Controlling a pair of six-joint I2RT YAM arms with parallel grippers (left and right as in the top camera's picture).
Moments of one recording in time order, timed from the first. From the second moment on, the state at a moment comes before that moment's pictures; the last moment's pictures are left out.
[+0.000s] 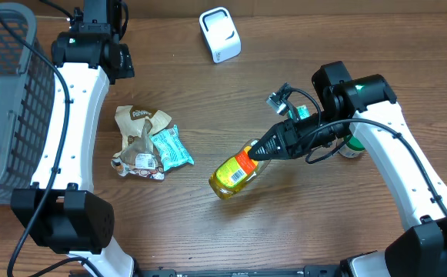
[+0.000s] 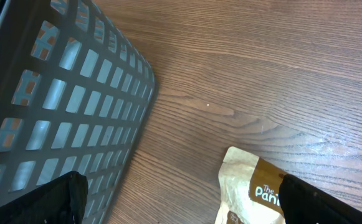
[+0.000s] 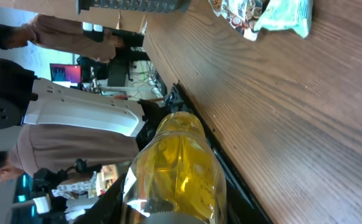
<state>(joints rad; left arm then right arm) -0.06 1.85 1.87 -1.11 -0.51 -0.23 0.25 1.61 1.43 -1.40 -1.12 -0.26</state>
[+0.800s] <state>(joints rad) -0.06 1.85 1.87 -1.11 -0.51 -0.23 0.39 1.63 1.66 -0.90 -0.33 0.07</state>
